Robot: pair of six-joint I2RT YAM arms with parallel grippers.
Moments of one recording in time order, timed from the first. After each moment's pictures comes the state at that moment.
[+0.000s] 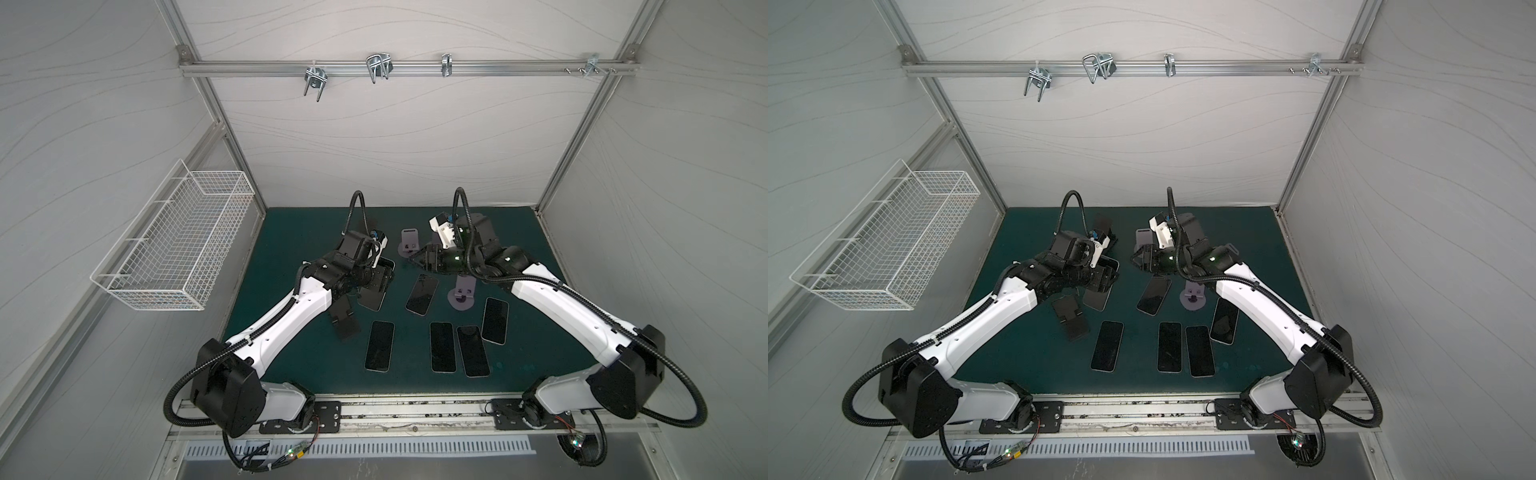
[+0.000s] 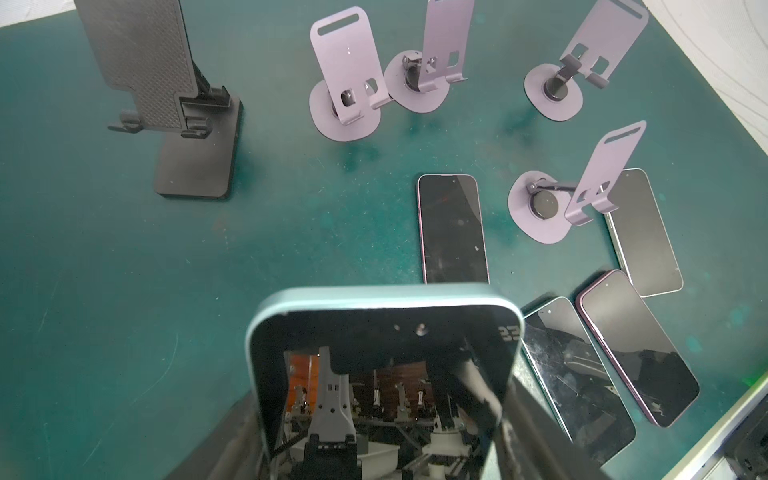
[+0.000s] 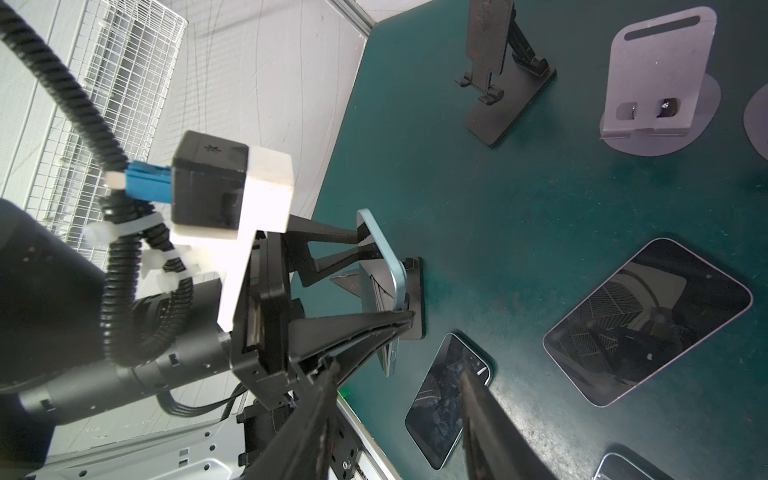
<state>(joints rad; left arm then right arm) -0.51 1.35 1.12 -0.62 0.09 -0.12 0.69 1.41 1.31 -0.50 -0.42 0.61</state>
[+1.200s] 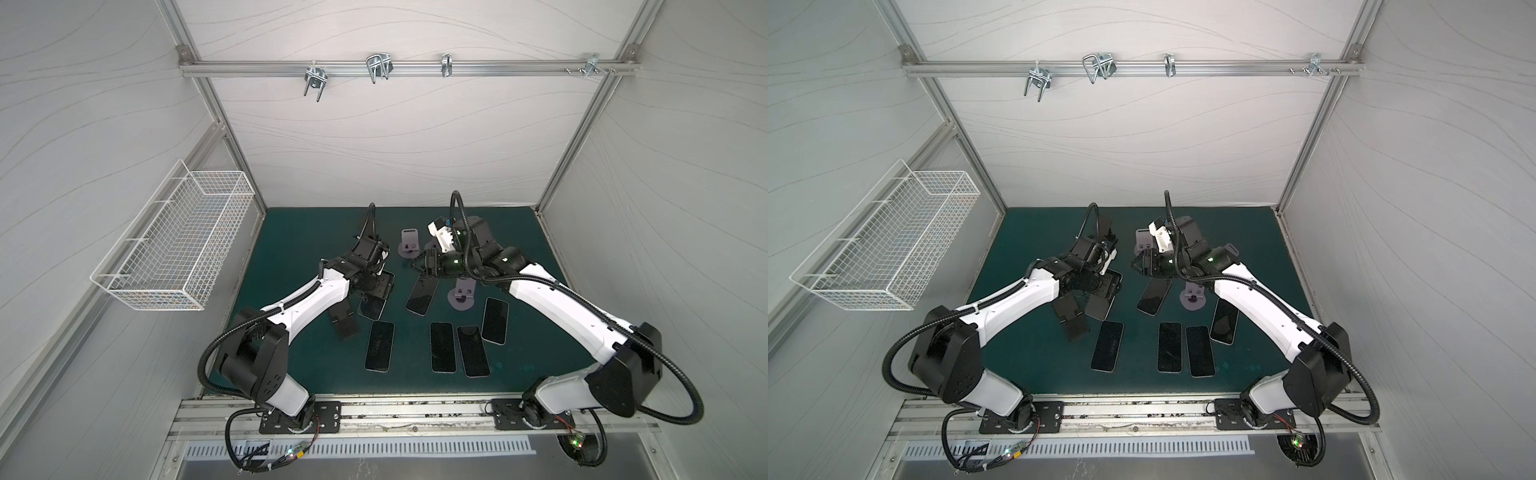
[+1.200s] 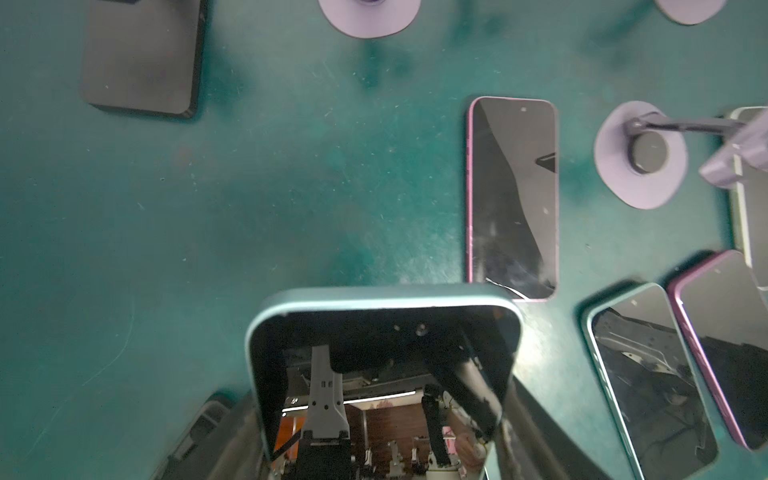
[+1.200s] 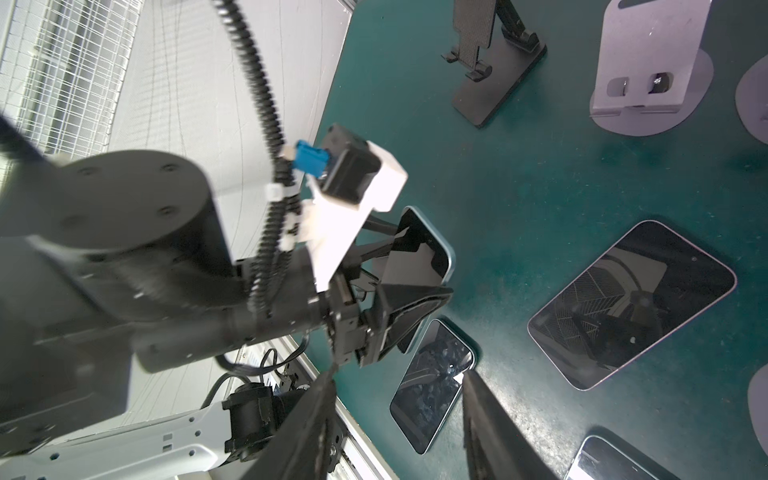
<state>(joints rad) -0.52 1.56 1.12 -0.62 0.04 -0.15 0.69 1.42 1.29 -0.53 -0.42 0.58</state>
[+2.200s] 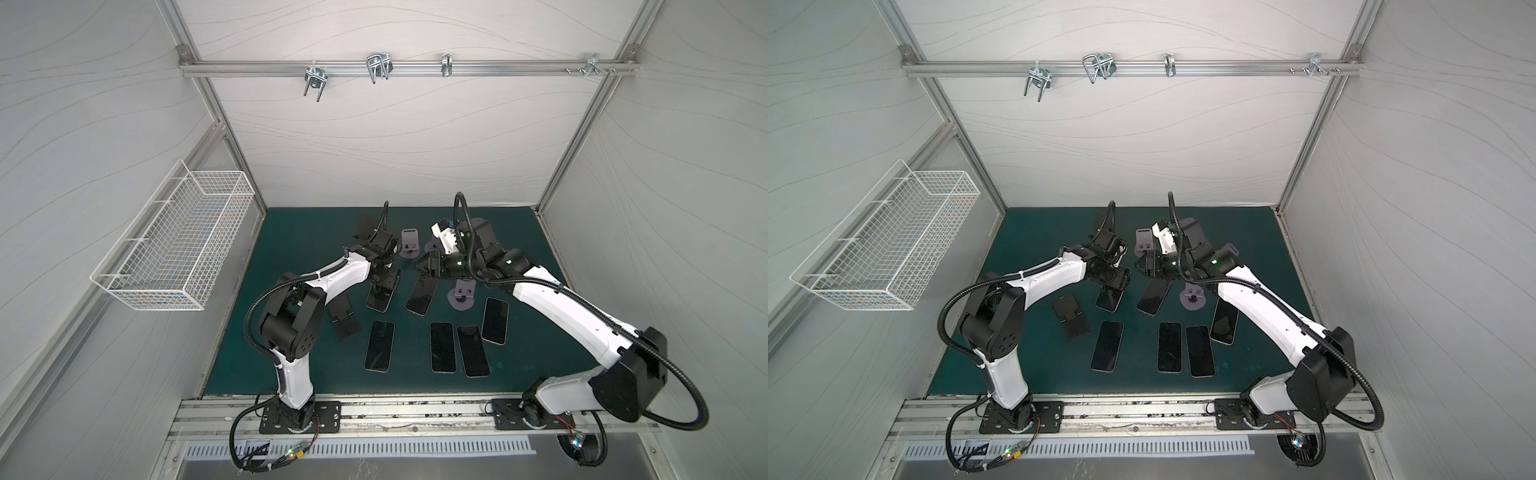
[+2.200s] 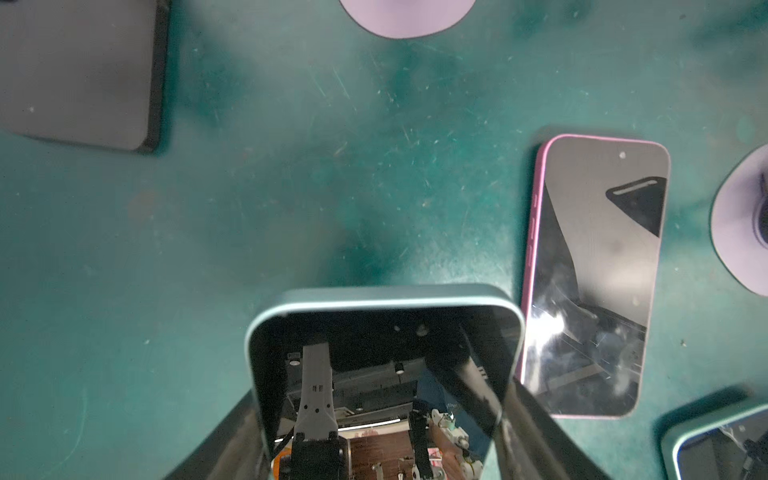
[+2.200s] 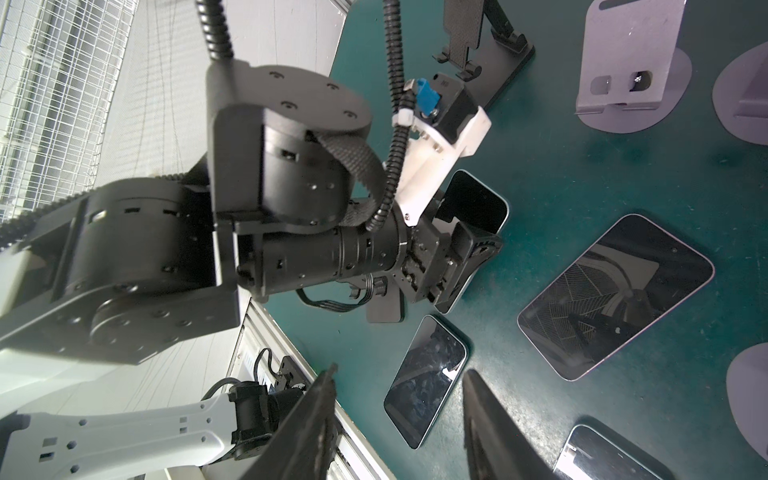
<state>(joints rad) -0.52 1.85 1.32 -0.62 -0.01 -0.17 0.67 1.39 1.26 -0.53 -0.42 0.57</state>
